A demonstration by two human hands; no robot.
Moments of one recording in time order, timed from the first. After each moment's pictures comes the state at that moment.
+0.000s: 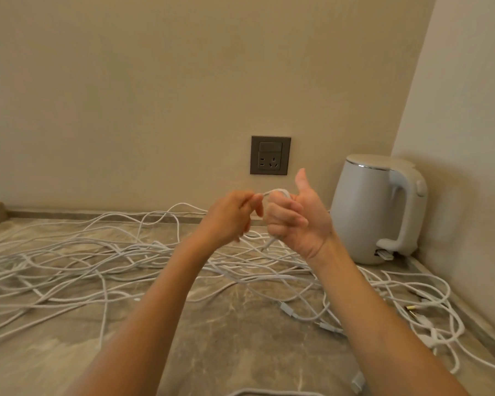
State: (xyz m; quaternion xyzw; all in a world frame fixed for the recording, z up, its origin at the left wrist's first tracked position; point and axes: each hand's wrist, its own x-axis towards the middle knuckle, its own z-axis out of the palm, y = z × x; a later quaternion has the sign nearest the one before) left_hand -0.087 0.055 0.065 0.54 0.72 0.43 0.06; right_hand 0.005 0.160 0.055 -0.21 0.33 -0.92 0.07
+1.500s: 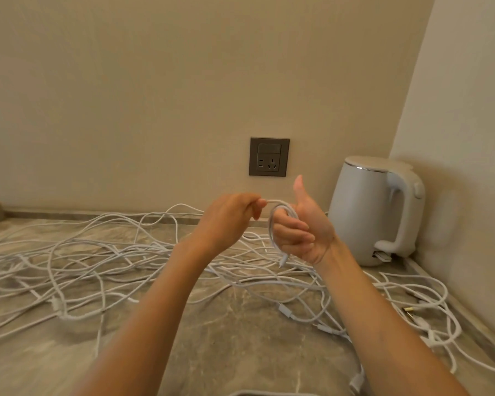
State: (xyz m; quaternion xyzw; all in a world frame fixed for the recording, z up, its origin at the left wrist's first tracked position) left_hand -0.082 0.052 0.067 0.59 0.73 0.34 -0.07; right_hand 0.012 0.169 0.047 -0.16 0.39 -0.90 0.13
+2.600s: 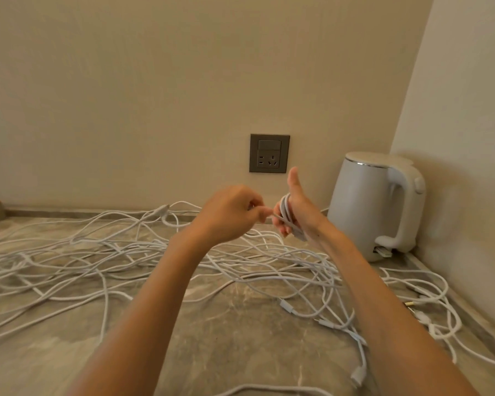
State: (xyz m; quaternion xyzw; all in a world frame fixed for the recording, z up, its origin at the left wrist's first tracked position) left_hand -0.076 0.044 0.080 0.60 0.74 0.30 -0.03; right_hand 0.016 0.167 0.058 0.20 0.80 -0.53 -0.19
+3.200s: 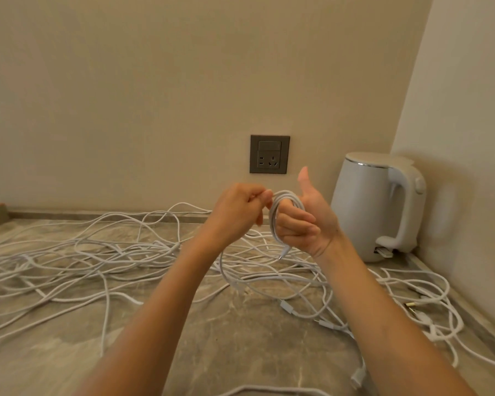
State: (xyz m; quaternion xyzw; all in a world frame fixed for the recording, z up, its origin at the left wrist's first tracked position) left_hand -0.072 0.056 0.073 0.56 0.70 0.45 0.00; right_hand 0.012 0.165 0.053 -0.22 0.38 -0.89 0.14
